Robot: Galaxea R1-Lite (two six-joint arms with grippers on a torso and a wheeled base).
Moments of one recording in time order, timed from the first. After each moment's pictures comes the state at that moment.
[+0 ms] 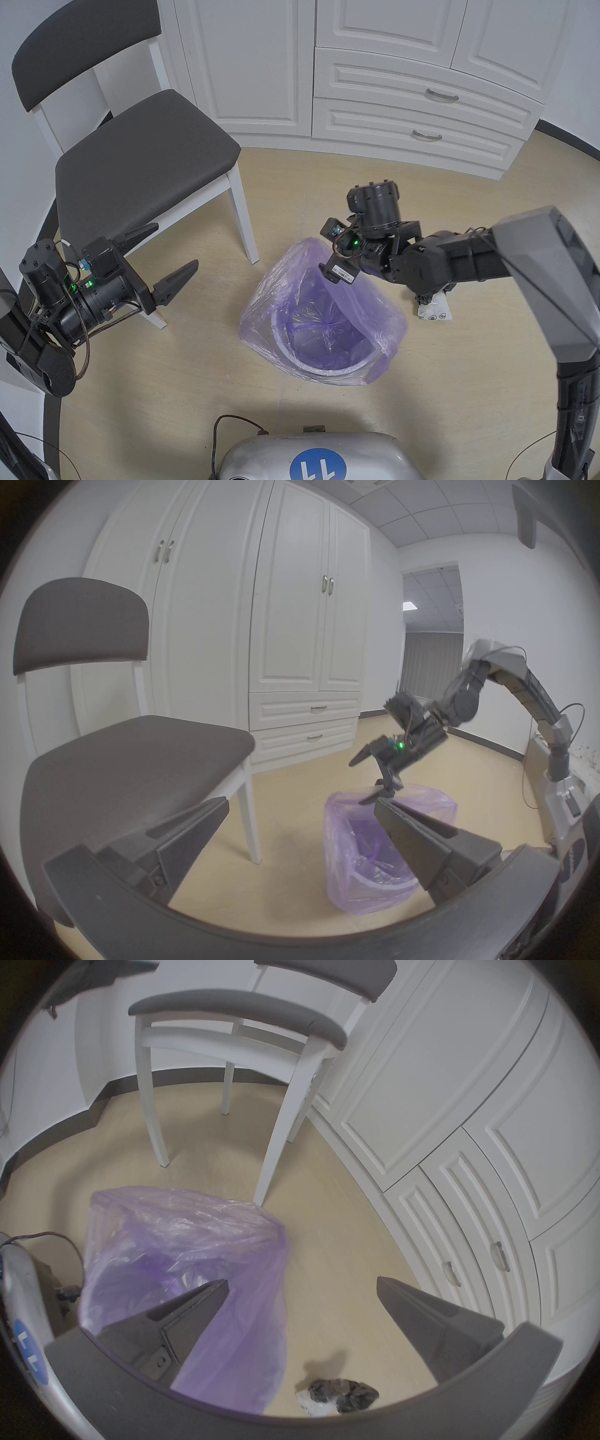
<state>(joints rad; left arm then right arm) -0.09 1.82 -0.43 -1.53 -0.60 0.19 0.59 2.29 -1.68 -0.23 -0.28 -0.74</state>
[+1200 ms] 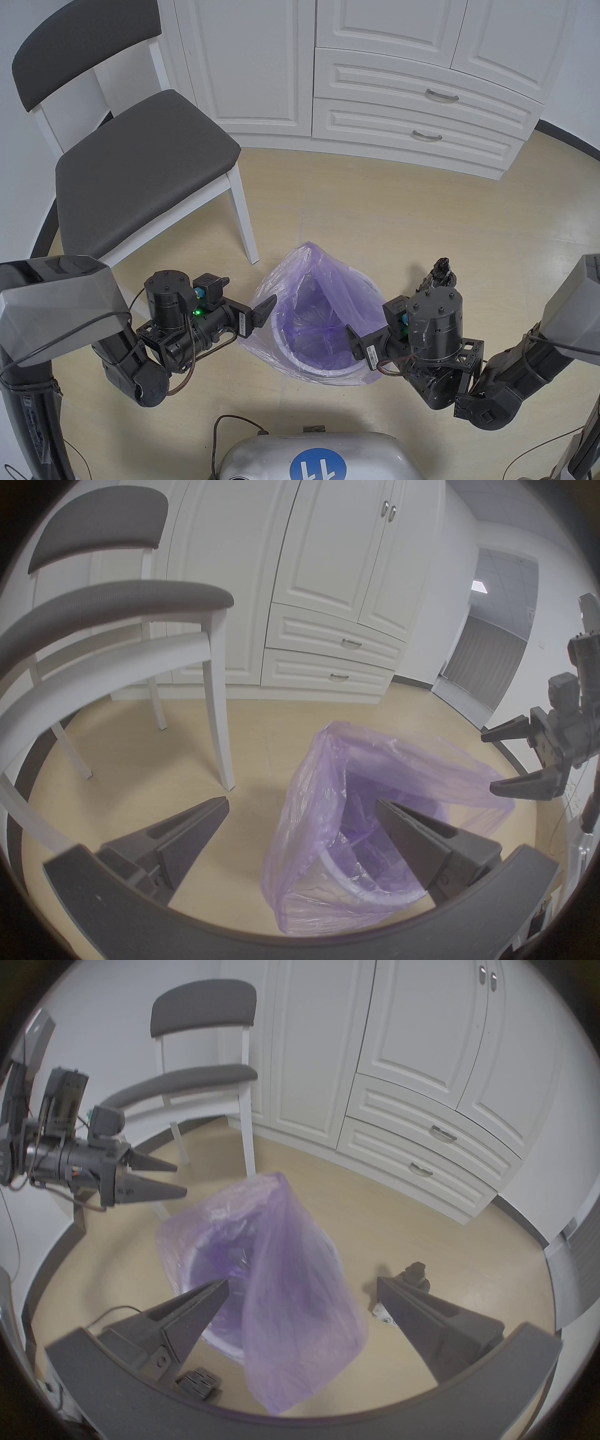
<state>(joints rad) -0.43 2.19 -0.67 -1.36 -0.06 0.02 0.77 1.99 -0.66 -0.99 -0.55 -0.12</state>
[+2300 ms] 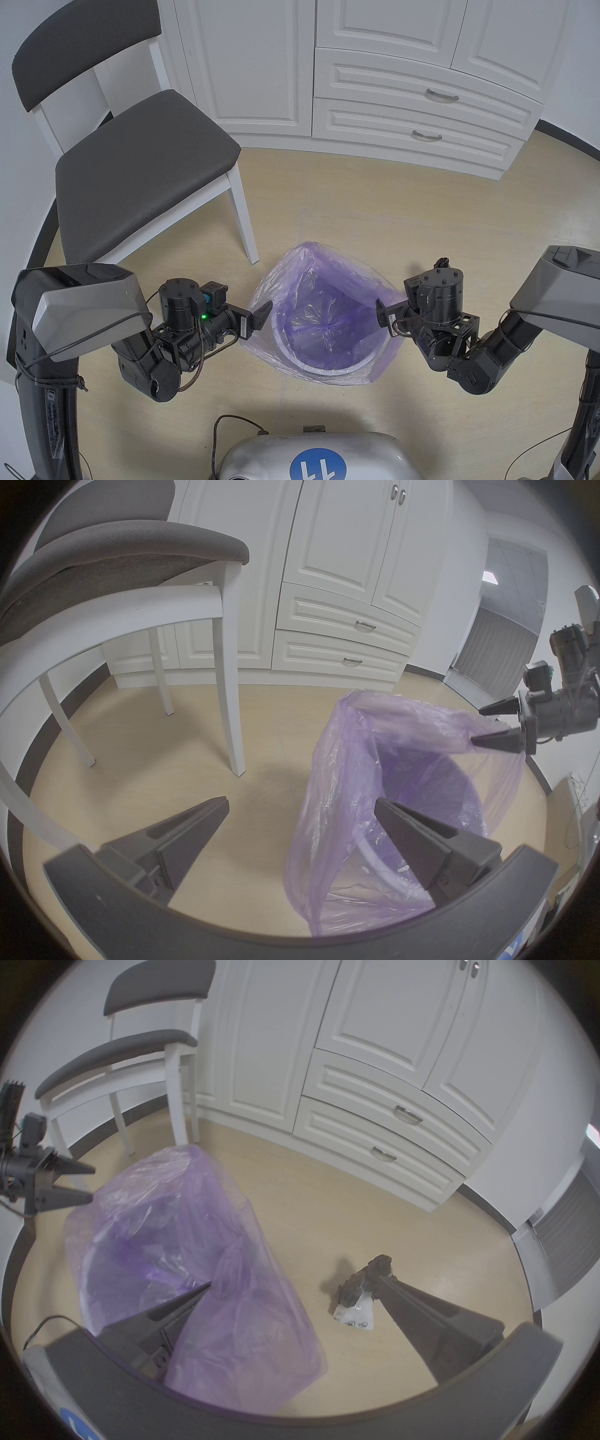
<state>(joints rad) -0.39 2.33 -0.77 -1.36 -0.04 0.03 0.56 2.14 -0.77 -1.07 -0.56 -0.16</state>
